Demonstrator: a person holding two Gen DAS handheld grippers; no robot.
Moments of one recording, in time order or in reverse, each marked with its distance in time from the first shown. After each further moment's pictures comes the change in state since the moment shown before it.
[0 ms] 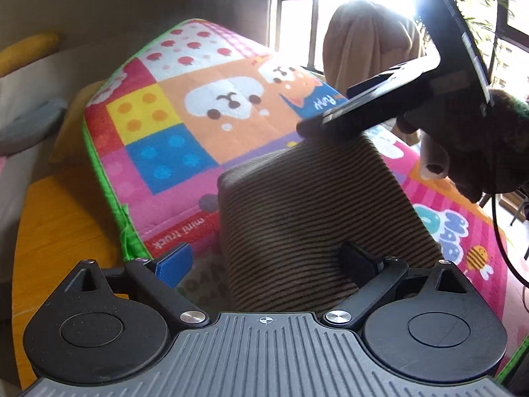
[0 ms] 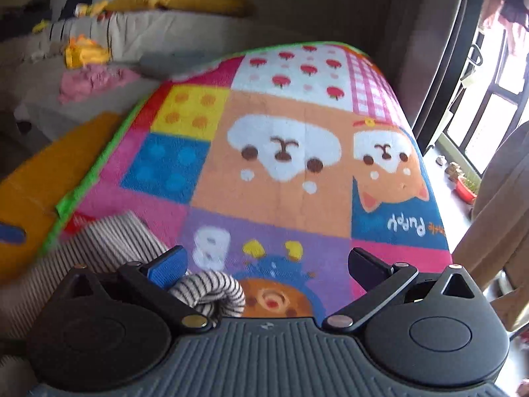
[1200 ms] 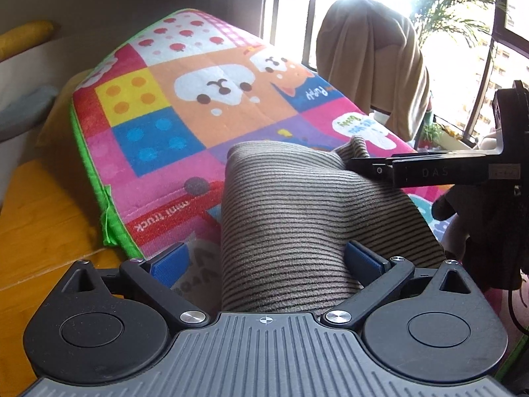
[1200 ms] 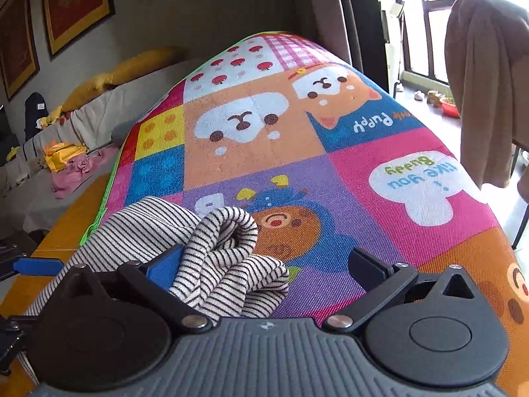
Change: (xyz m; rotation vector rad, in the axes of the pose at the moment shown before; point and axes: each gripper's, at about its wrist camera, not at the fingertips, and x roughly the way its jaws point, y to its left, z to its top) left arm 0.012 0.000 -0.012 -0.041 0.003 -0.029; right arm -0.037 -0.036 -0.082 0.522 -0.100 0.158
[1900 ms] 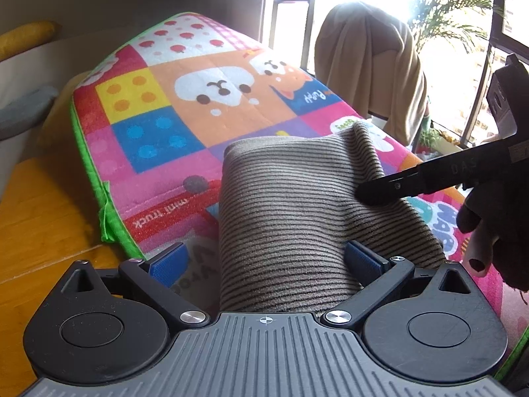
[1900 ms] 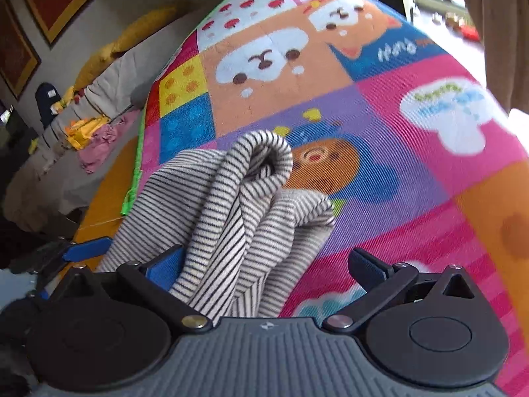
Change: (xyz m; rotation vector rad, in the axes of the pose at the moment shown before) left arm -0.001 0.002 -0.007 -0.013 -0.022 -0.011; right arm 0.003 0.001 -0.002 0.187 0.259 0.178
